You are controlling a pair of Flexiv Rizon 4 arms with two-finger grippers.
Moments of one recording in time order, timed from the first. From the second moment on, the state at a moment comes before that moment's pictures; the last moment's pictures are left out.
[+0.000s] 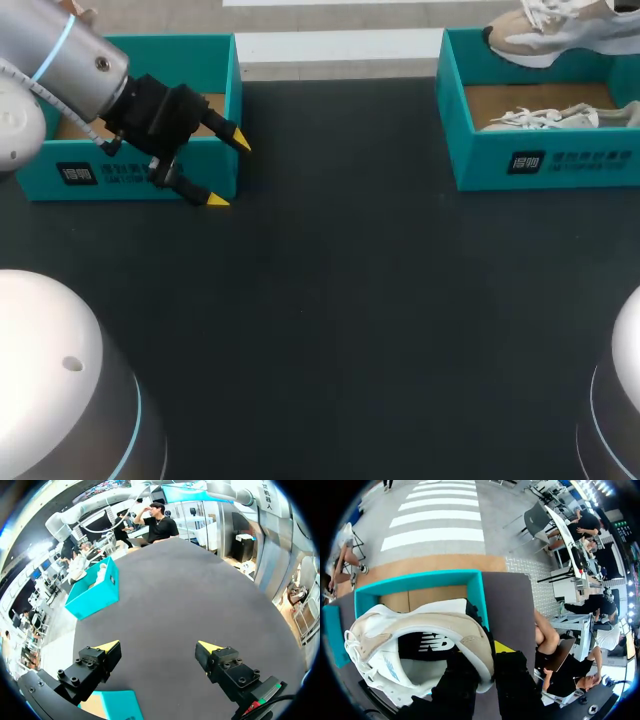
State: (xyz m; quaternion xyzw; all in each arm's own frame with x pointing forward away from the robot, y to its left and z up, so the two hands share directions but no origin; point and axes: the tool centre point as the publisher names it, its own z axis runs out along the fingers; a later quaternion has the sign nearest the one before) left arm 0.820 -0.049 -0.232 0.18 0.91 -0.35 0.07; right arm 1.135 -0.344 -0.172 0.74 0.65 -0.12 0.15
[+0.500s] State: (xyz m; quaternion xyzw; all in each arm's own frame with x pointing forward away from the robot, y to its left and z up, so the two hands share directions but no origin) left arm 0.820 -0.049 -0.232 0.18 0.91 -0.35 0.07; right arm 1.139 -0.347 -0.221 0.75 0.63 -0.13 0.15
